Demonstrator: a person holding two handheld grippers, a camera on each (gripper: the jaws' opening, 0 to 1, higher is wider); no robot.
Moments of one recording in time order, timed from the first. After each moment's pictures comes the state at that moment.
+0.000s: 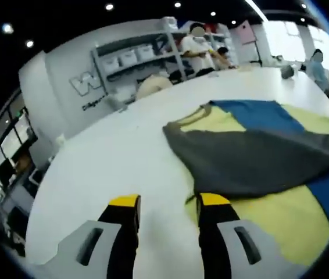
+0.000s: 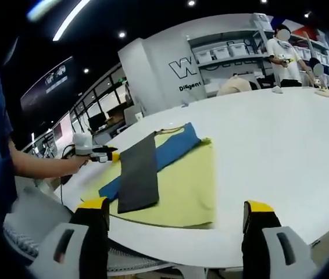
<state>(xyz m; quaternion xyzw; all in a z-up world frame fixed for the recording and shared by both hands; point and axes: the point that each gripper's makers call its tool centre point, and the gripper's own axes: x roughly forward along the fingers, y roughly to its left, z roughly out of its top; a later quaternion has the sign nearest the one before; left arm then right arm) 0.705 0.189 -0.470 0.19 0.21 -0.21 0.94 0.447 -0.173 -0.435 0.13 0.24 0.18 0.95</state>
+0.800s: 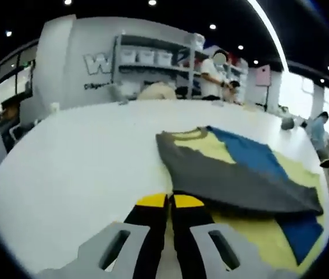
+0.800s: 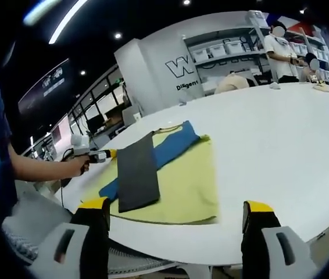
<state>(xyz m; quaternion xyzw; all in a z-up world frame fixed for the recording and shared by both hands) 0.678 0.179 -0.477 0.03 0.23 -0.23 0.94 0.445 -0.168 -0.440 0.15 0.24 0.17 0.94</state>
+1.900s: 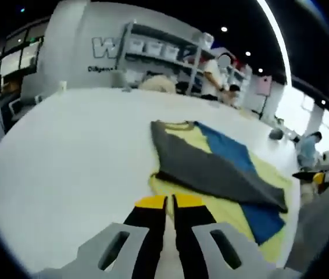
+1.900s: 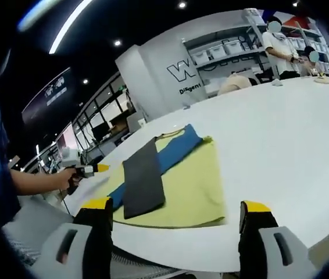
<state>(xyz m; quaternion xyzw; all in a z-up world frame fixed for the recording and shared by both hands) 0.591 0.185 -0.450 -0.12 0.28 -0.27 0.92 0.456 -0.162 -0.446 0.18 0.22 0.19 0.94</state>
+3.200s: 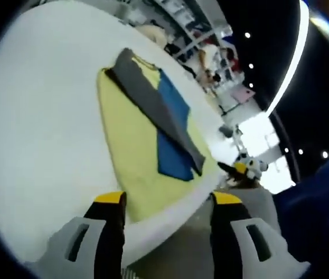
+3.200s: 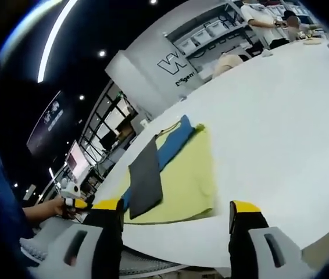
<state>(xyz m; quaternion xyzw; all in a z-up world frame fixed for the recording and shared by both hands) 0.458 0.148 -0.461 -0.28 0.44 -0.36 0.77 0.455 -0.172 -0.451 0.30 0.25 0.21 0.90</state>
